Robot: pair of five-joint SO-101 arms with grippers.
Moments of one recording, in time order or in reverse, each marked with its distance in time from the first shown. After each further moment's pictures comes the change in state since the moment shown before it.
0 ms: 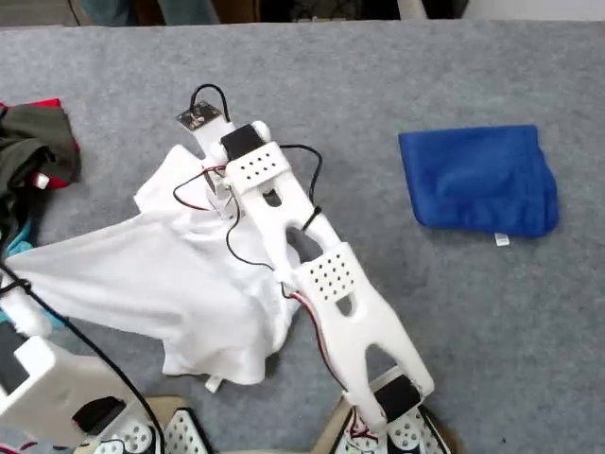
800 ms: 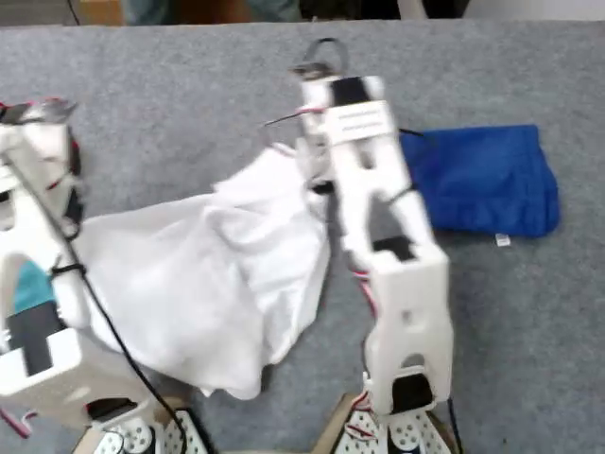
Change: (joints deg) left arm 26.5 0.0 5.5 -7.7 16.3; right arm 22.0 -35.8 37.5 3.4 -0.7
